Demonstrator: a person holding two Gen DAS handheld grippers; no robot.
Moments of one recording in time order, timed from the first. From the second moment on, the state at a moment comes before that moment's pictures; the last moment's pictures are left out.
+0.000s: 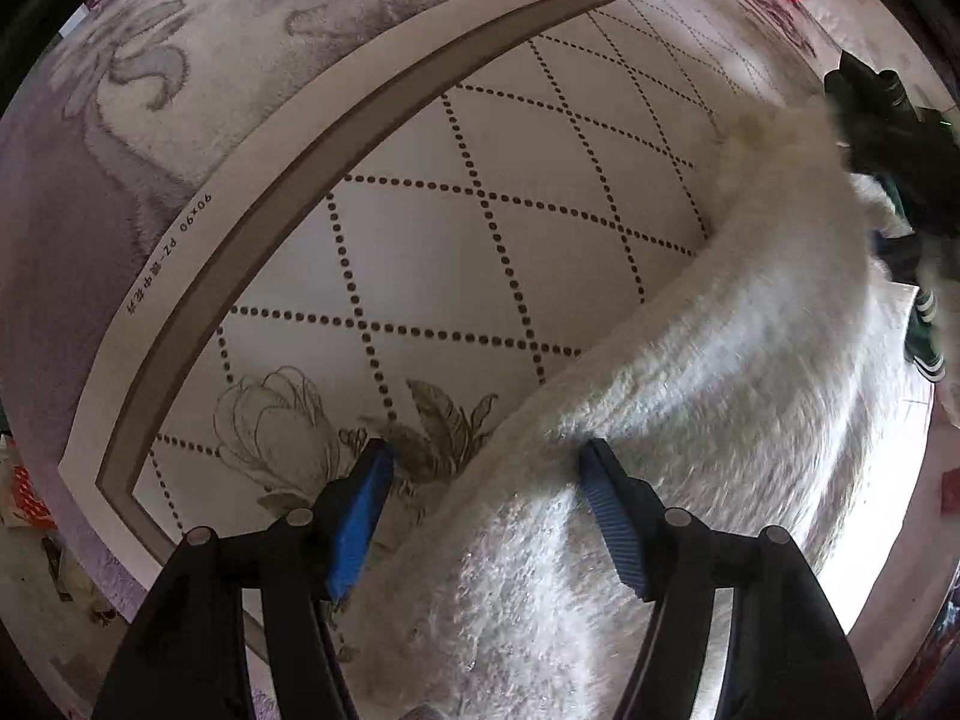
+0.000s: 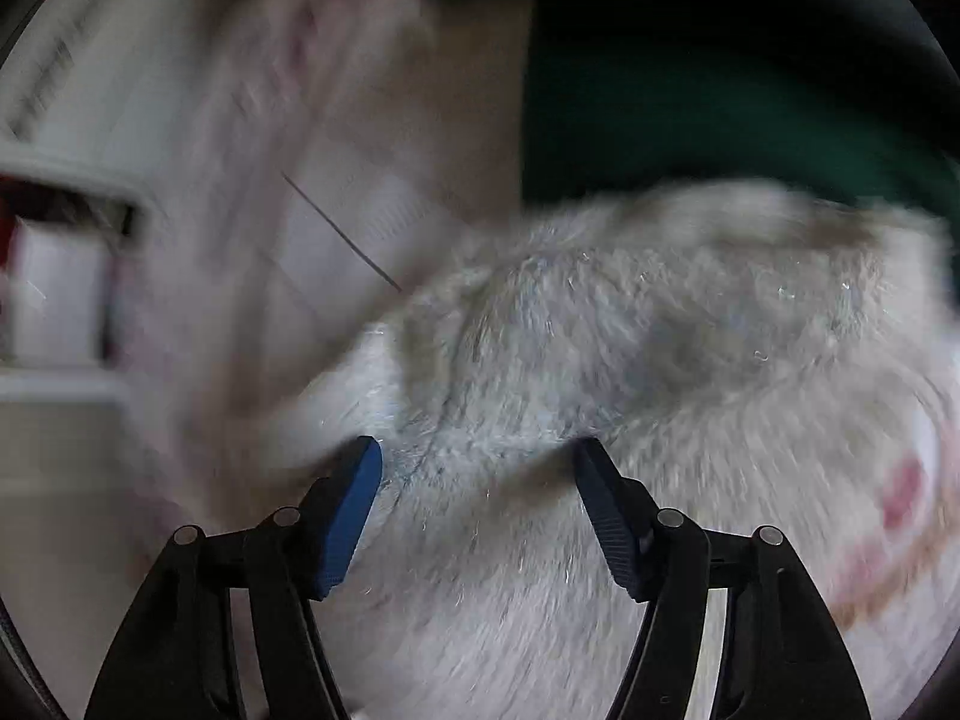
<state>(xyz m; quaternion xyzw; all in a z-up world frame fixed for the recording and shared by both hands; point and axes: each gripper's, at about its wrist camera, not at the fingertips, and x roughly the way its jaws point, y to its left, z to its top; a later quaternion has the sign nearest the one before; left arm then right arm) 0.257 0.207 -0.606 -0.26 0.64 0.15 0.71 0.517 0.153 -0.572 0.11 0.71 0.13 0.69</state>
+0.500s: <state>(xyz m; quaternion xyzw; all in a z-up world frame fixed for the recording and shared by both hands) 0.226 0.210 -0.589 -0.27 0.65 0.11 0.70 0.302 0.046 -0.543 0.23 0.74 0.09 0.63</state>
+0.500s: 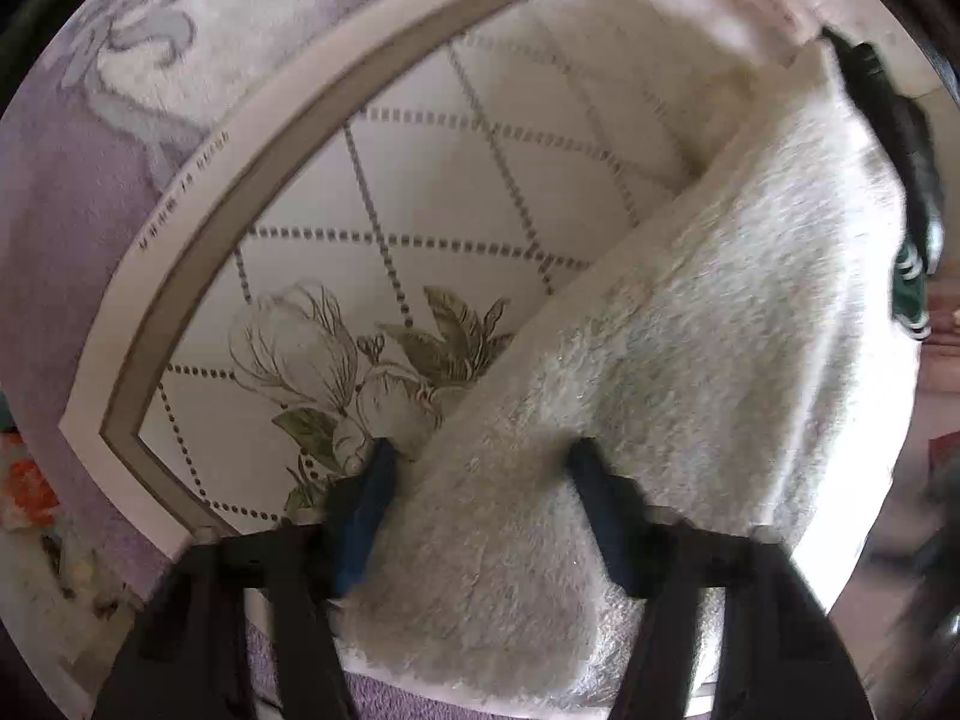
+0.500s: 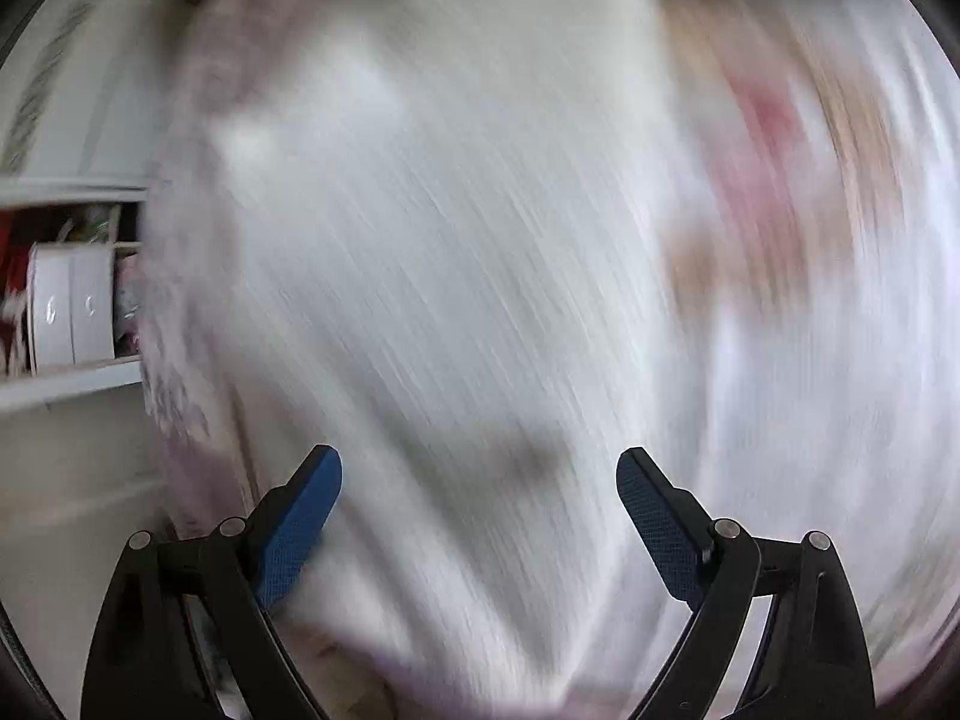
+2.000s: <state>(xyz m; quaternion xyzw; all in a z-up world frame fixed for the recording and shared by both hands) 0.425 0.142 -0.525 -0.17 0.60 -0.01 0.78 0.471 0.120 -0.538 0.15 0.72 0.09 0.67</state>
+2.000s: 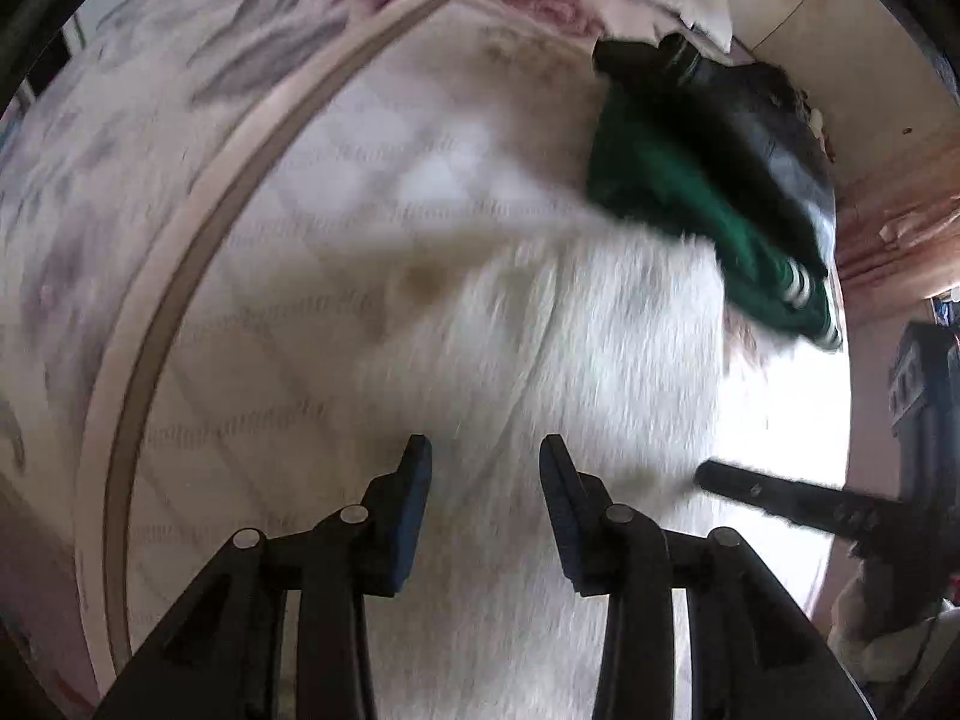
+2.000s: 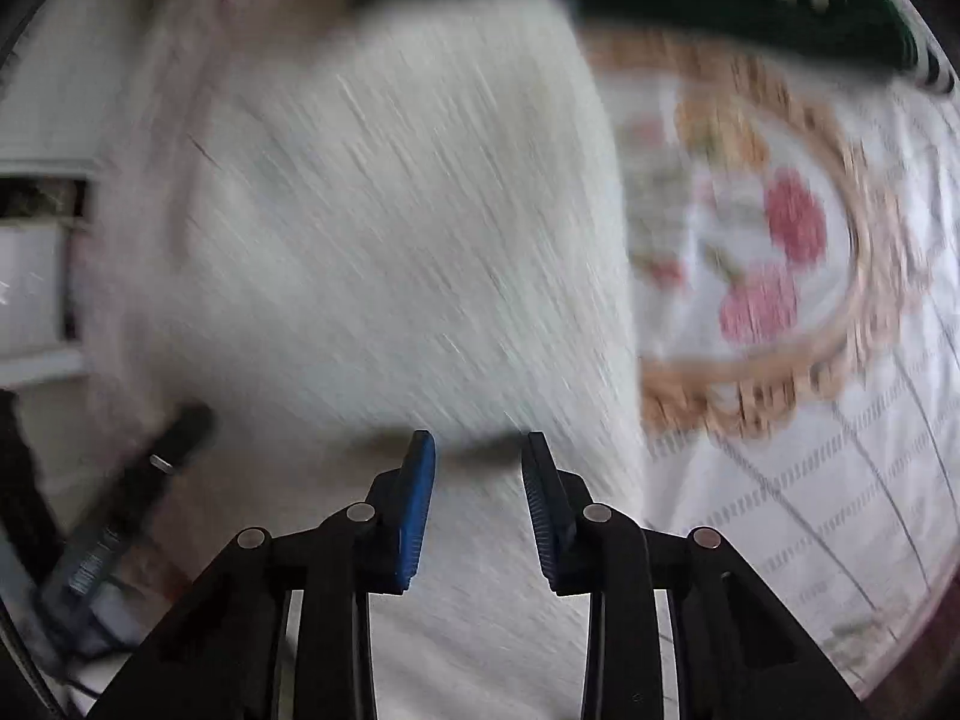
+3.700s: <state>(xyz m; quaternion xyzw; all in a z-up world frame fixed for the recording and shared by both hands) 0.171 0.158 -0.616 -0.32 0.68 -0.07 0.65 0.233 0.099 -0.690 0.40 0.72 0.19 0.54</state>
